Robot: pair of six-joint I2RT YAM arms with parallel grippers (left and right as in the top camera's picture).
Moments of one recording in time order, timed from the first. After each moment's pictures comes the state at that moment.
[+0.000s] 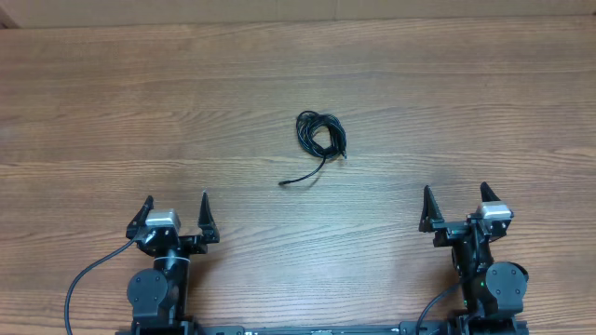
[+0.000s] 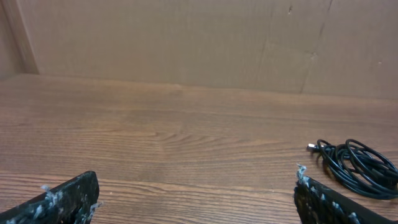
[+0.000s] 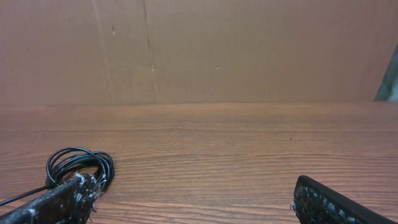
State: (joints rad) left arm 0.04 0.01 0.01 -0.08 0.01 -0.07; right arm 0.03 0.01 0.02 -0.03 -0.04 0.04
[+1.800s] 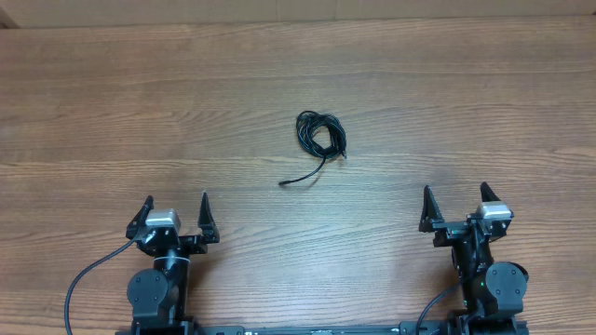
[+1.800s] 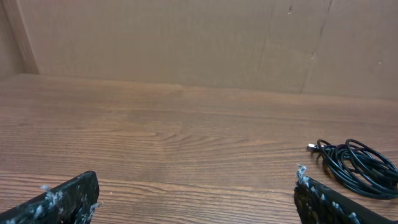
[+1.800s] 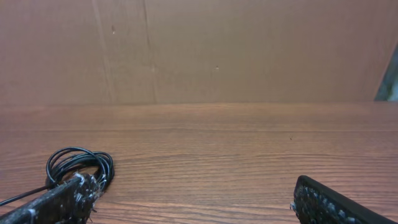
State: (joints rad) left arm 0.04 0.01 0.01 -0.08 0.02 -0.07; right arm 0.03 0.01 0.02 -0.03 -0.04 0.04
